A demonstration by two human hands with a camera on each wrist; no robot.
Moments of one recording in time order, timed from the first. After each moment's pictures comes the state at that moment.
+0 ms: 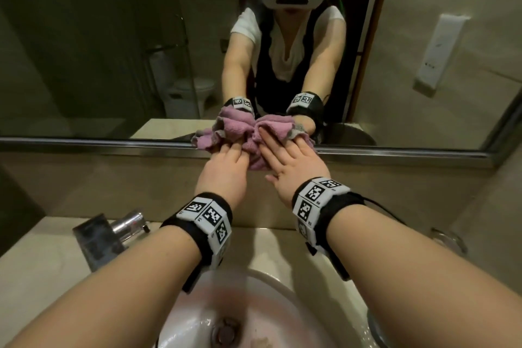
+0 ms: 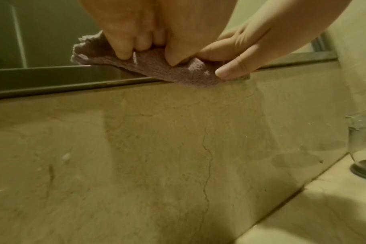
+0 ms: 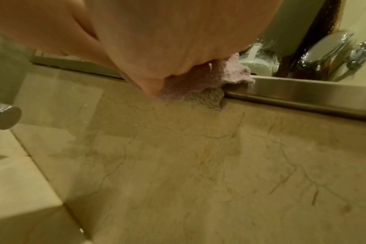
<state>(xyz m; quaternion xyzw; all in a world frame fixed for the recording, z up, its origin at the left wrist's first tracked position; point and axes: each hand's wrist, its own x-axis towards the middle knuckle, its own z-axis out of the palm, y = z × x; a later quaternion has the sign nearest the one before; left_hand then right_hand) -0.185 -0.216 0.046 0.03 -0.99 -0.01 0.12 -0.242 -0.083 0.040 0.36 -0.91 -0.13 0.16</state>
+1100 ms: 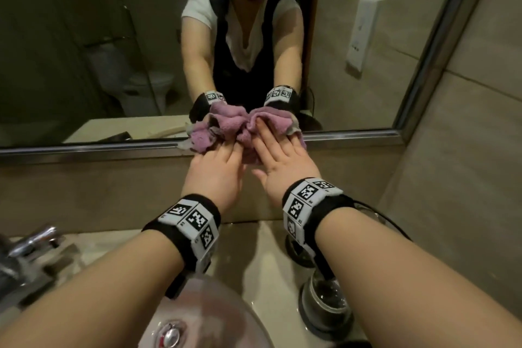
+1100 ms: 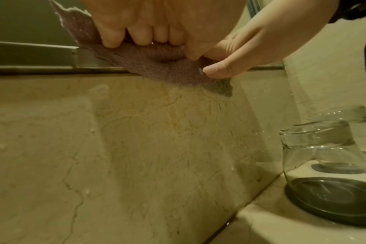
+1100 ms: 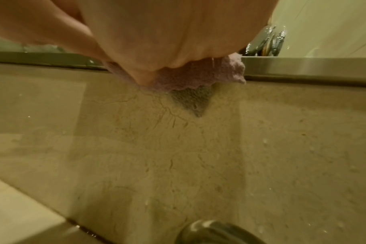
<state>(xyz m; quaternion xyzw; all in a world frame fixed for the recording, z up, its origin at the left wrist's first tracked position) -0.206 -0.109 0.038 -0.02 -0.99 0.00 0.15 -0.249 0.022 0.031 0.27 -0.96 -0.03 0.11</state>
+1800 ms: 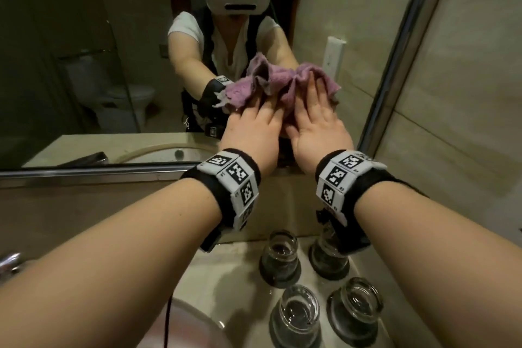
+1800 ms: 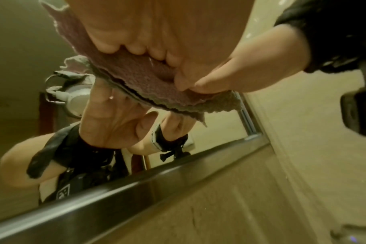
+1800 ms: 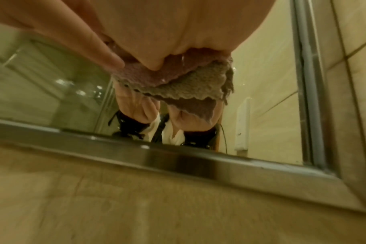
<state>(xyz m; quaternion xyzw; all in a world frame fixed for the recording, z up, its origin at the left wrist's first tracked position) -0.238 -0.027 0.134 -0.10 -0.98 0.03 0.20 -0.265 0.095 0.126 0.15 -0.97 0.07 0.20</state>
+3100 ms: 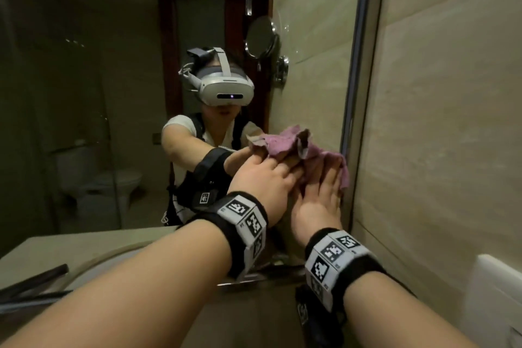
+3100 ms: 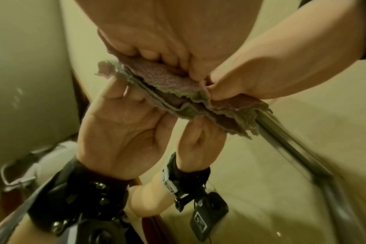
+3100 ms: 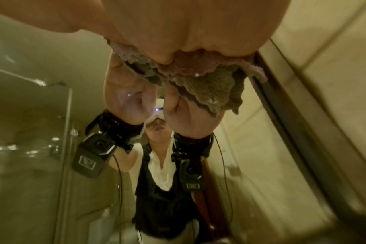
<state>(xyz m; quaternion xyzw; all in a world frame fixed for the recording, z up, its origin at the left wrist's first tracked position) -0.273 0.021 0.229 -0.26 -0.91 0.13 0.30 -0.278 0.121 0.179 -0.03 -0.93 0.26 0.24</state>
